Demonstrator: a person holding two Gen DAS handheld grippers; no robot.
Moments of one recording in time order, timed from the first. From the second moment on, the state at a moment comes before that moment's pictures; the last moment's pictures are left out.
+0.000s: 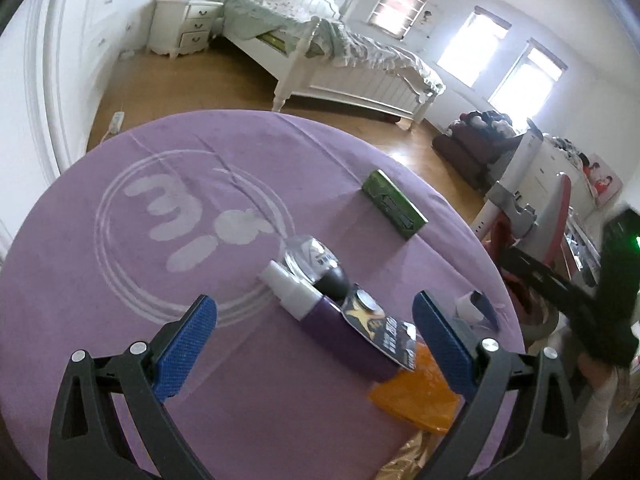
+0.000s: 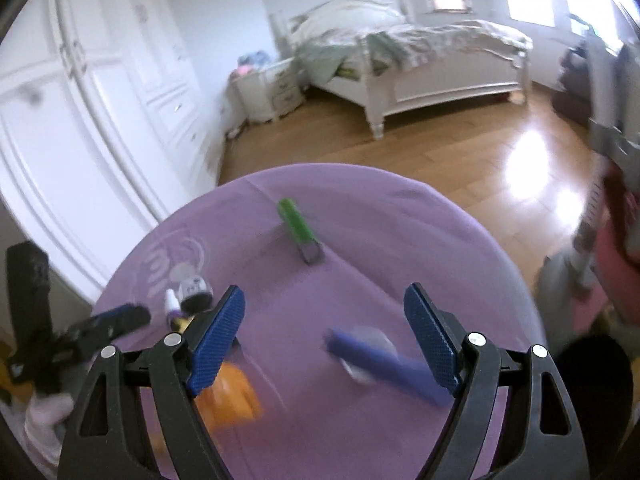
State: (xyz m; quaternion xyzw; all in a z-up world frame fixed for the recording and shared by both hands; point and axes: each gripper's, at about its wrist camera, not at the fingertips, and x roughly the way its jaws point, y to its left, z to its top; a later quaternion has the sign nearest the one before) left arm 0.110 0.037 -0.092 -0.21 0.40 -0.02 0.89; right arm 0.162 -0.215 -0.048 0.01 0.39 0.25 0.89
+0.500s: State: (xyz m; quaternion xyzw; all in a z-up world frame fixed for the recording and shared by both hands) left arm 0.163 0.021 -0.110 -0.02 0.46 -0.07 0.89; right arm 0.272 -0.104 -0.094 -0.07 0.49 0.22 0.84
